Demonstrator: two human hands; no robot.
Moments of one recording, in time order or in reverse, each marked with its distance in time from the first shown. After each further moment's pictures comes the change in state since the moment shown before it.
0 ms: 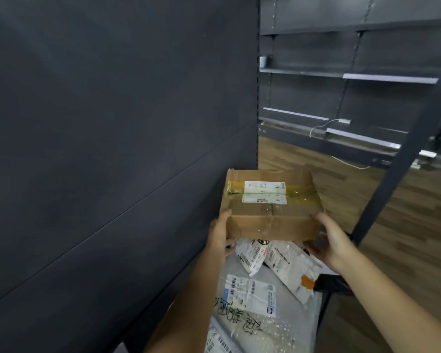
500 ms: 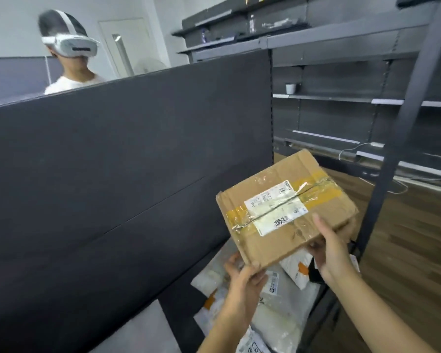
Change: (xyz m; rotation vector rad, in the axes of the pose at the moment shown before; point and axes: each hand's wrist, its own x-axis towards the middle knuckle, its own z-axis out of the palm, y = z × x) left_hand -0.189 -0.098 -0.008 -0.358 -0.293 0.287; right_hand -0.123 0.007 -0.015 0.233 -0.231 -0.377
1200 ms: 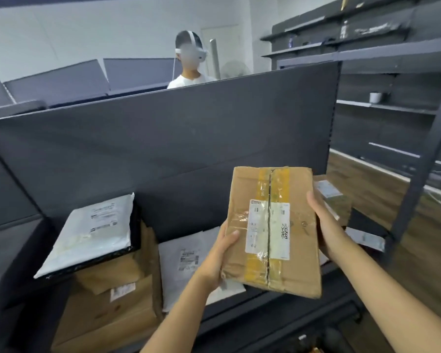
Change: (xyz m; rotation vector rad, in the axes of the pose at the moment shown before) left_hand -0.286 0.021 -0.024 0.277 0.136 0.202; right_hand -0.225 -0.061 0.001 -0.410 -0.783 0.099
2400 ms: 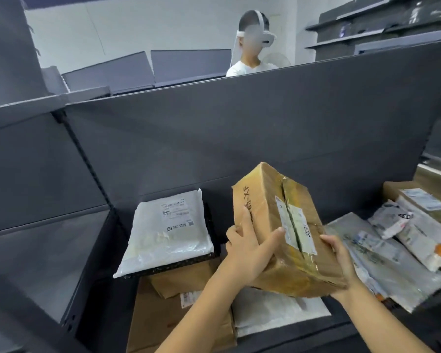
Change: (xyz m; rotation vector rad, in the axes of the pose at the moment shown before) left_hand -0.025 0.073 -0.142 0.828 0.289 -0.090; right_hand 0.067 0.126 0.175 0.517 -0.009 0.281
